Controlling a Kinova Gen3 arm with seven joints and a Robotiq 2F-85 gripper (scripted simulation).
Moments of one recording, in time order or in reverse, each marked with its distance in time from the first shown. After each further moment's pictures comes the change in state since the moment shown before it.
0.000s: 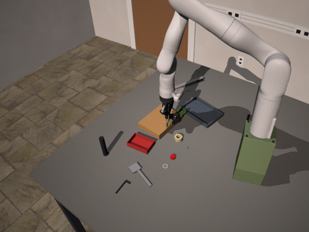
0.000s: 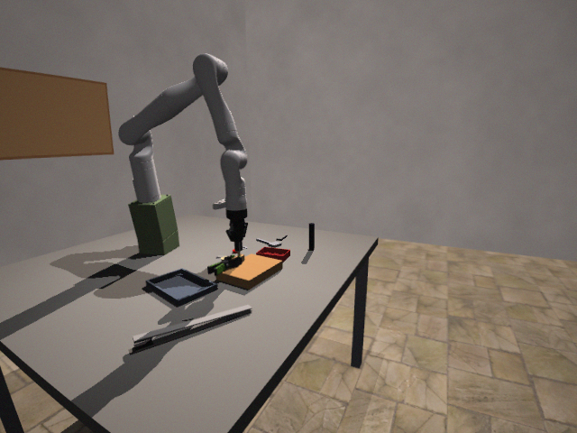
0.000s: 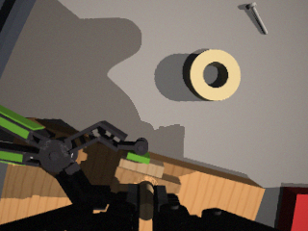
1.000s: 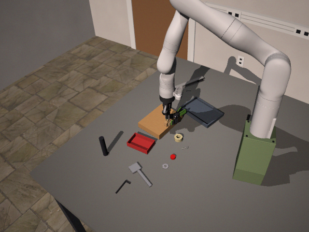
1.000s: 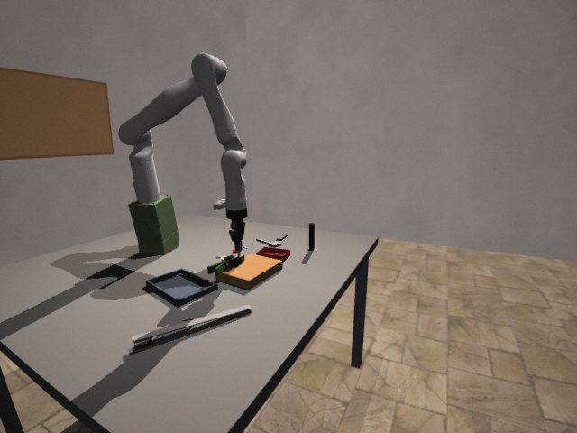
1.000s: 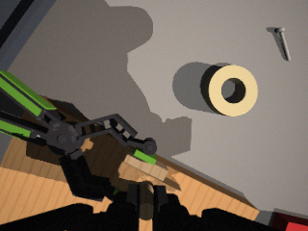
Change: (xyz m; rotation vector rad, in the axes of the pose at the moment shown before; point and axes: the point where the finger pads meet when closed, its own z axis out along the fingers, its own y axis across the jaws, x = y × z) arm 0.000 0.000 0.000 0.000 0.000 -0.196
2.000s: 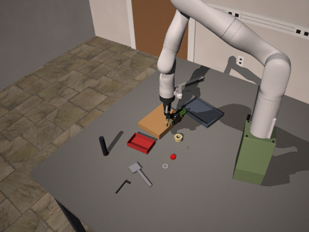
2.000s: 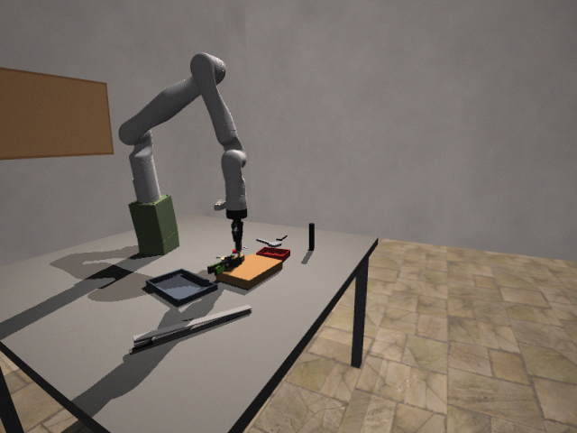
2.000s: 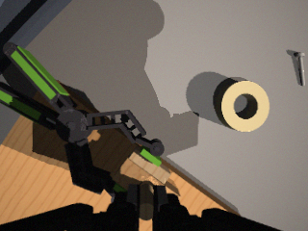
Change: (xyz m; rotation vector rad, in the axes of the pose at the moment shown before) arm 0.000 0.000 0.000 0.000 0.000 -0.165
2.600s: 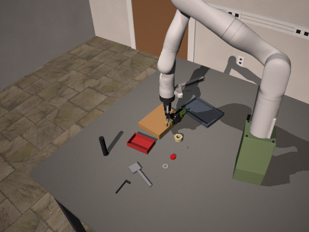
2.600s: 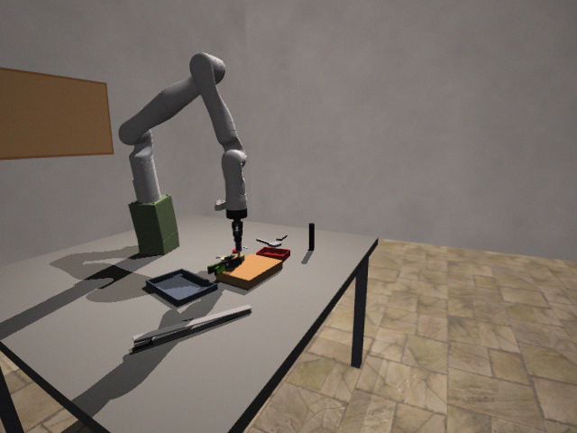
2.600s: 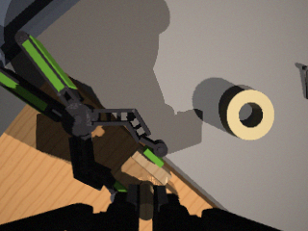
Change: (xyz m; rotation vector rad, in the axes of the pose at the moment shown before) arm 0.000 0.000 0.000 0.000 0.000 -0.085
